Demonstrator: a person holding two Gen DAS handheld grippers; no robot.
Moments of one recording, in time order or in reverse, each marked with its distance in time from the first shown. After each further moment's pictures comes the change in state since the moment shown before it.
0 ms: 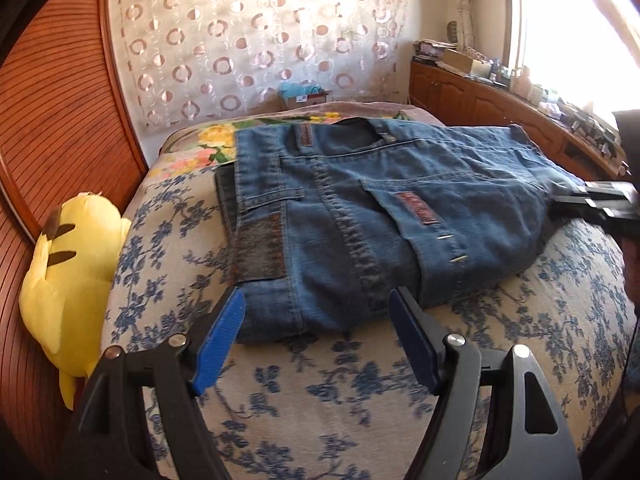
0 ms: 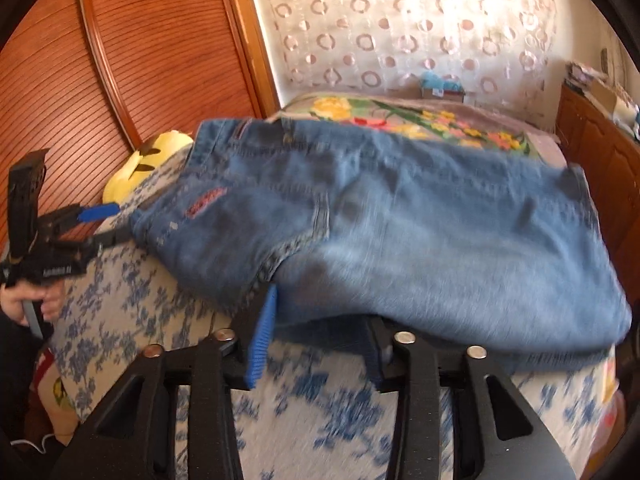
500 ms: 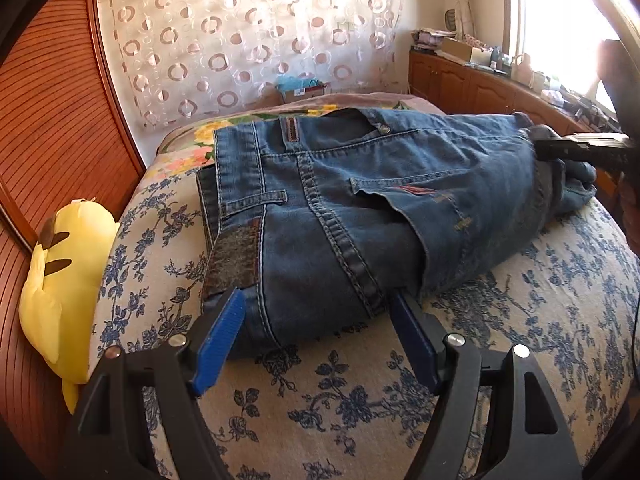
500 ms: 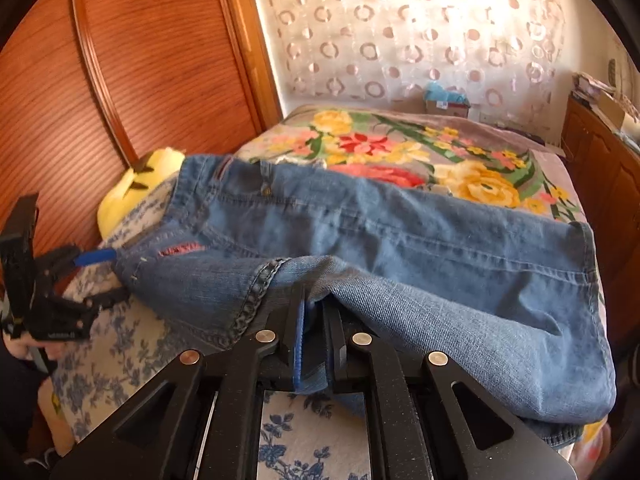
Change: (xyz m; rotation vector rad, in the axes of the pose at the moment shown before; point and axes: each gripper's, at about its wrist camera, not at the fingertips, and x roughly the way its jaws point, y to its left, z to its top) left arm 0.024 -0.009 0.010 0.018 0.039 0.024; right arm 0.014 -0.022 0.048 -0.011 -0.002 0.015
